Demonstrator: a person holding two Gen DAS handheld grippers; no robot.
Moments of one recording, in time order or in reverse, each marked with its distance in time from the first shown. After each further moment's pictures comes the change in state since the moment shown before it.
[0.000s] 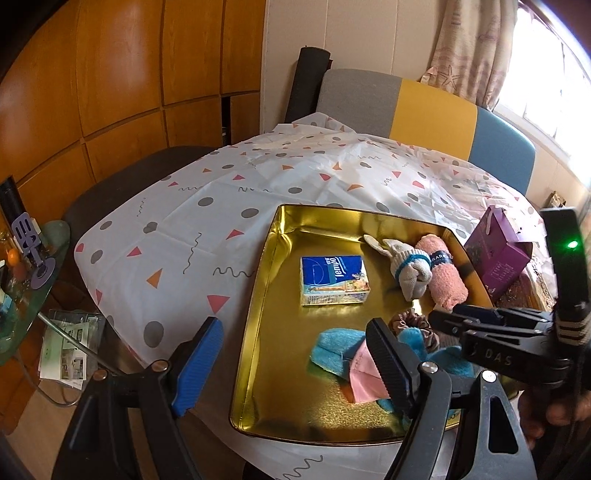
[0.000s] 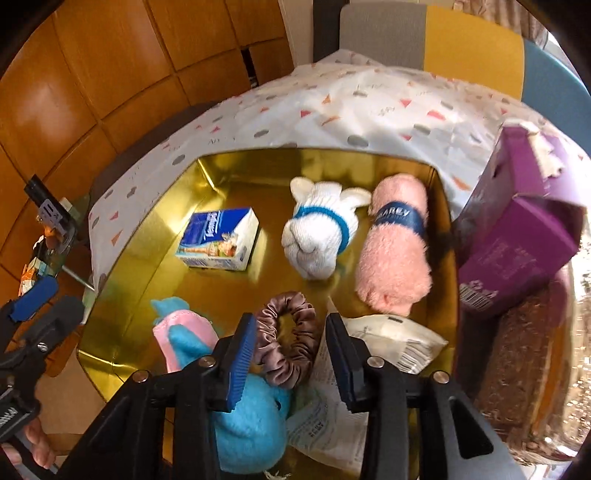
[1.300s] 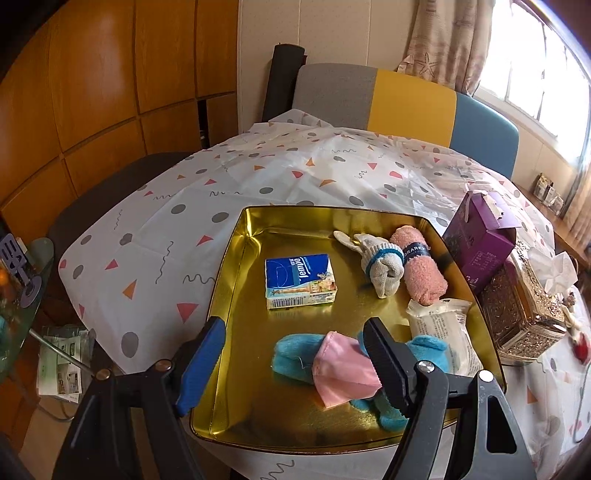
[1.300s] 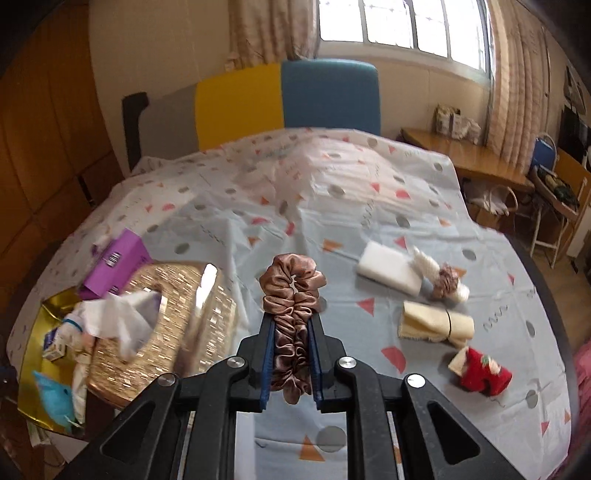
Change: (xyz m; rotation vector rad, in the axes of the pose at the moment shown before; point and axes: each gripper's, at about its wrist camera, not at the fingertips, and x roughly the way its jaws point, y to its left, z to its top) left arm 0.004 -0.029 0.005 0.063 0.011 -0.037; right arm -0.211 -0.234 -0.075 0.392 -0.320 -0.425
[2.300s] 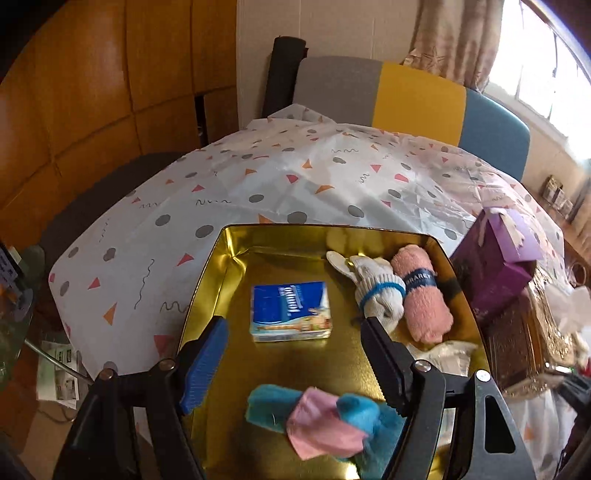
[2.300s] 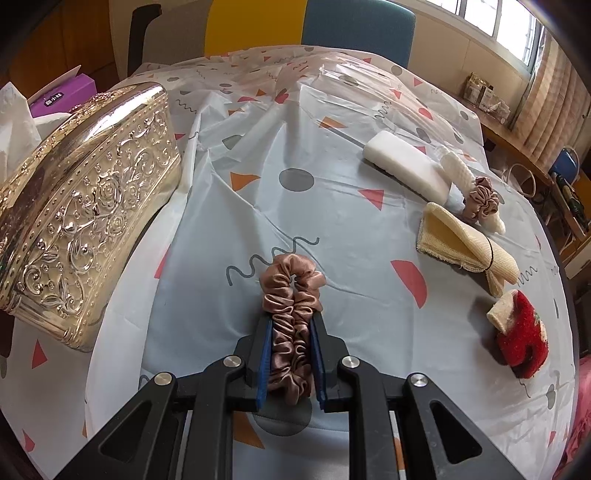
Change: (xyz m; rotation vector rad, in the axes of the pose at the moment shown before) left arm 0.033 -0.022 0.037 -0.001 0.027 0.019; right arm 0.096 -0.032 -0.098 -0.150 0.272 -0.079
